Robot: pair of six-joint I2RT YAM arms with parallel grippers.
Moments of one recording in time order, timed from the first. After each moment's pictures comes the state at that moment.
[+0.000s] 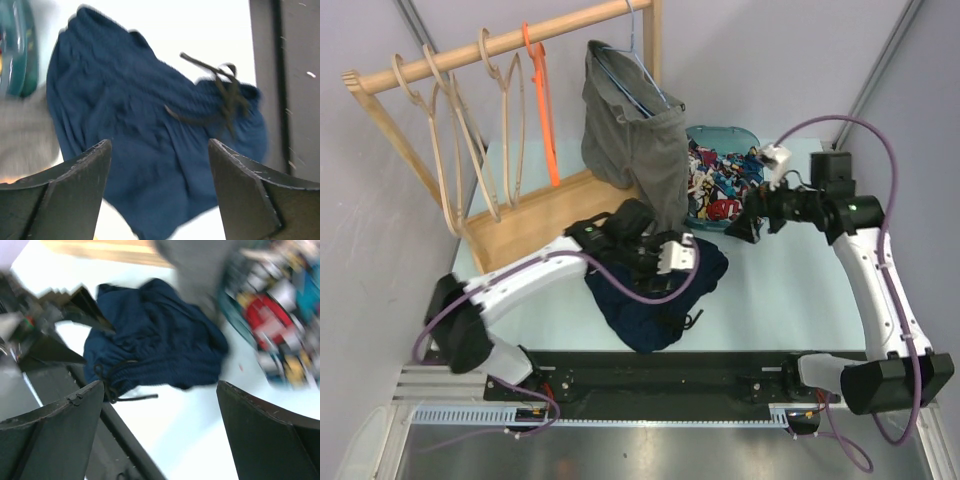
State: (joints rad) left arm -0.84 1.44 1.21 -0.66 0.49 0.74; right arm 0.13 1.23 1.38 -0.88 -0.76 -0.24
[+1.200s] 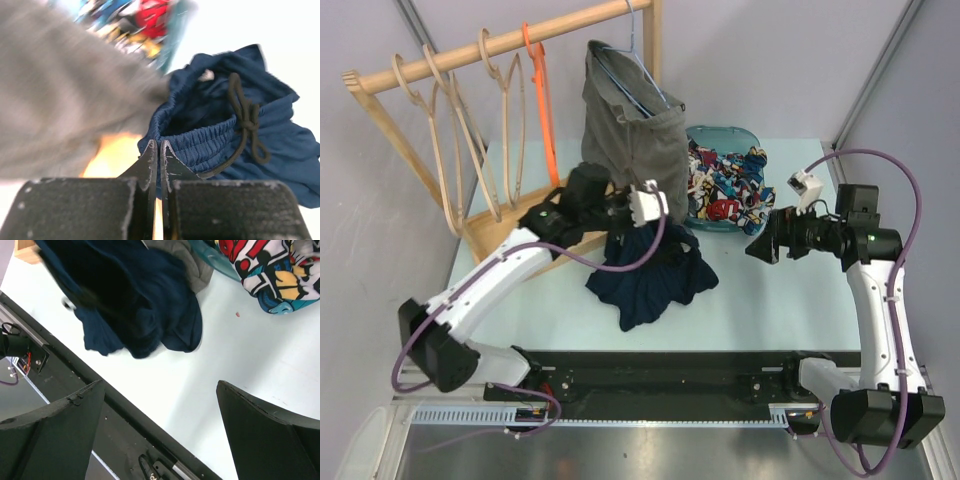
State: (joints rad) left arm -0.70 1.40 1.32 -0.51 0.35 0.74; right arm -0.10 1.04 1.18 -0.97 -0.76 -0.18
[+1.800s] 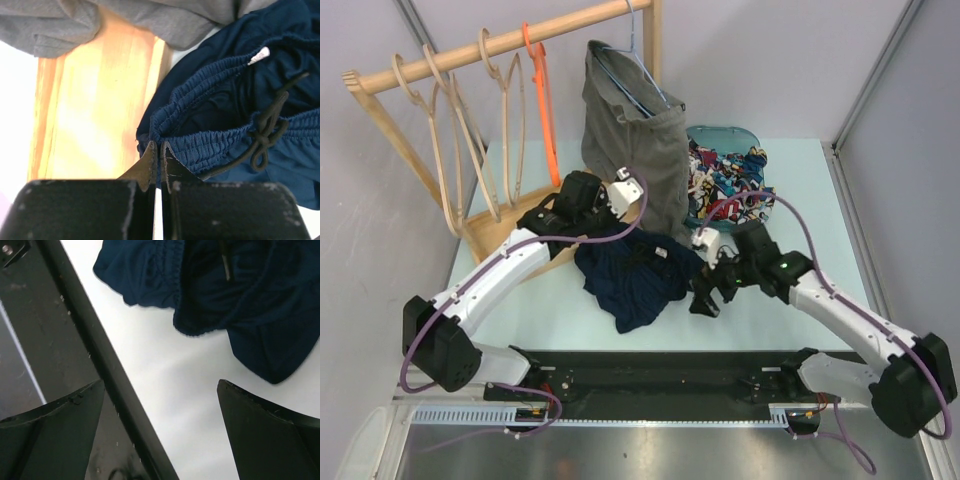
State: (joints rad) left arm -0.56 1.35 1.20 -0.56 0.02 0.43; right arm 0.52 1.08 0.81 -0.61 -0.58 -0.21
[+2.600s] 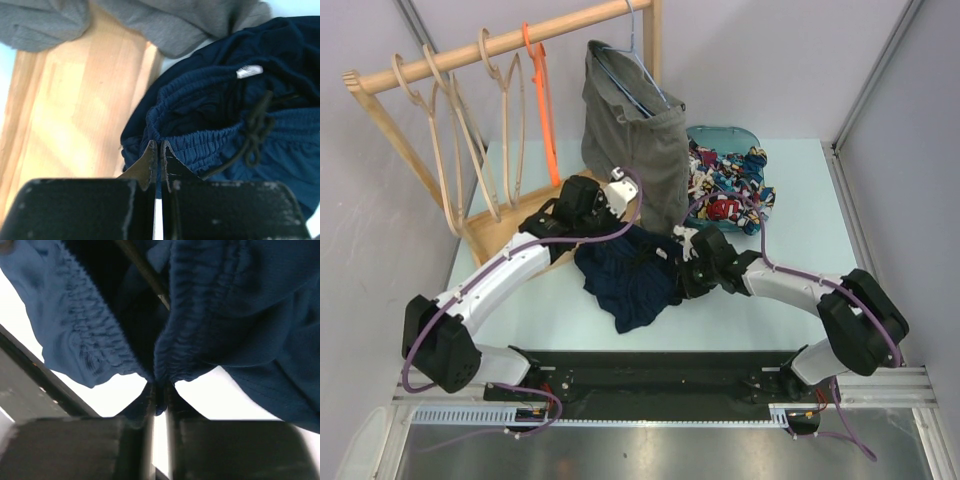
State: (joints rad) left arm -0.54 1.35 1.13 -0.46 0.05 0.31; right arm 0.70 1.48 0.79 -0.21 -0.28 0.35
